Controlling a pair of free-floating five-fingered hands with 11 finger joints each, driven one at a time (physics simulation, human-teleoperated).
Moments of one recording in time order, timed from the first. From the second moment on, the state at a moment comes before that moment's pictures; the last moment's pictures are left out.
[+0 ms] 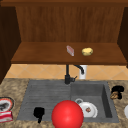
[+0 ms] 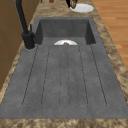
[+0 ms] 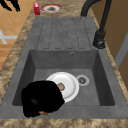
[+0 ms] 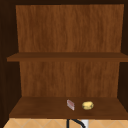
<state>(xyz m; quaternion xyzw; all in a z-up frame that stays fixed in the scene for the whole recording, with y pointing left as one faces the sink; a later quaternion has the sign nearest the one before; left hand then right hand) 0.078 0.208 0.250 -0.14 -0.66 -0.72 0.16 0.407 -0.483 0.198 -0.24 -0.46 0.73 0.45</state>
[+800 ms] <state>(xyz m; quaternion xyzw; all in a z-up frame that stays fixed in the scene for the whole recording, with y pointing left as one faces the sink) 0.078 0.208 0.250 -0.14 -0.66 -0.72 0.16 0.383 -0.586 0.168 -0.25 -0.45 0.73 0.45</state>
